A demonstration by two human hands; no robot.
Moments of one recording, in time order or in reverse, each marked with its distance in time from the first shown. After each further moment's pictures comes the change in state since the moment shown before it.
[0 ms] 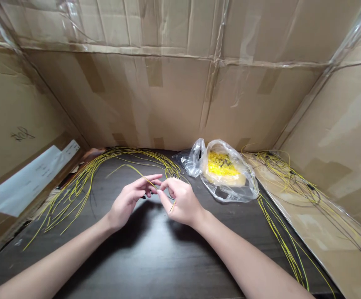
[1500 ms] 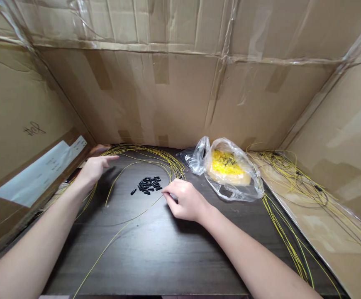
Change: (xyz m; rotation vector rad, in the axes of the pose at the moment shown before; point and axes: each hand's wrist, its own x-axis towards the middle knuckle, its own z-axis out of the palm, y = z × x) left_hand 0.024 -0.015 -0.160 0.697 0.614 -0.102; right_hand -0.004 0.015 0.001 -0.025 -0.234 -0.116
